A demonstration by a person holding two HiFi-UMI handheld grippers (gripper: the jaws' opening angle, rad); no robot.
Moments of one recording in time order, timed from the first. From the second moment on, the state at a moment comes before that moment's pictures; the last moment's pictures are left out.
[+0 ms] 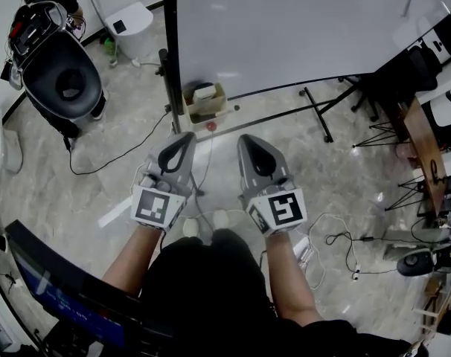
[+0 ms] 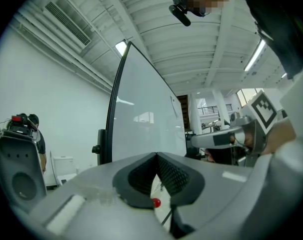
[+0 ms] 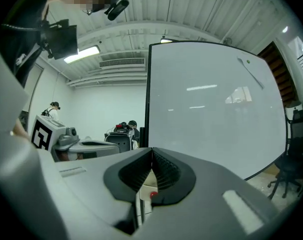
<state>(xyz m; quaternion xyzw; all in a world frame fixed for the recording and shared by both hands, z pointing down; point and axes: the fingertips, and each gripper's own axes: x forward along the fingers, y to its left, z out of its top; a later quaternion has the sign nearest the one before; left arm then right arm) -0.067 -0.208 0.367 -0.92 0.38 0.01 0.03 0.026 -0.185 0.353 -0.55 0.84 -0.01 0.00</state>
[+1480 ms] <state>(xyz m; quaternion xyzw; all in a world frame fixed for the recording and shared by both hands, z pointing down) -0.020 -0.262 0.424 -0.88 0.47 -0.05 0.01 0.054 -0.299 0.469 -0.50 0.86 -0.09 -0.03</state>
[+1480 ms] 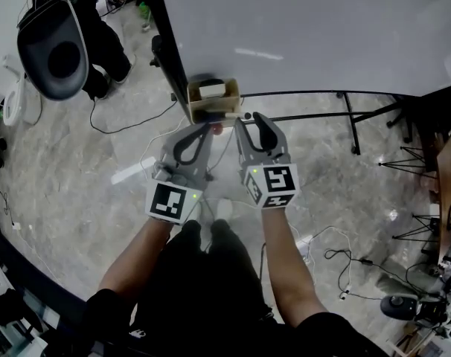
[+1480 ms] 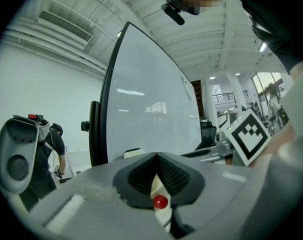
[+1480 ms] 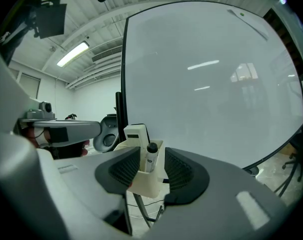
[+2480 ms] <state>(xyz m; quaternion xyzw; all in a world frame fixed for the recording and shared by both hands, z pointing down) -0.045 -0.252 0.420 -0.86 0.51 -0.04 0.02 0.044 -0.306 0.464 -0.50 0.86 -0.09 -0.01</state>
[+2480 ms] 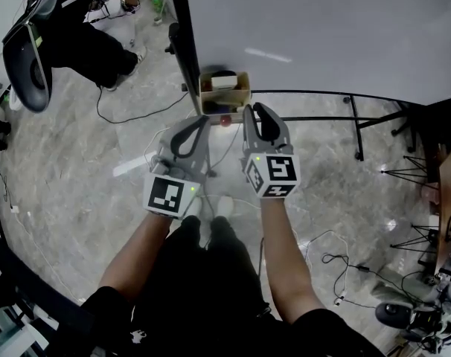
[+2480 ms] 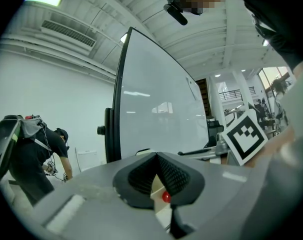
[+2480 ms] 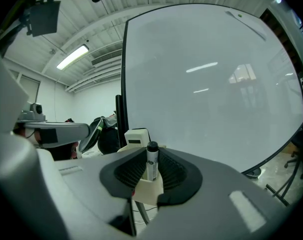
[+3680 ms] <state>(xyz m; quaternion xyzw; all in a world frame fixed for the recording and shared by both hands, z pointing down) -0.065 -0.223 0.377 -0.87 0.50 -0.01 0.04 0.034 -0.255 0.365 -0.49 0.87 0.00 0.02</state>
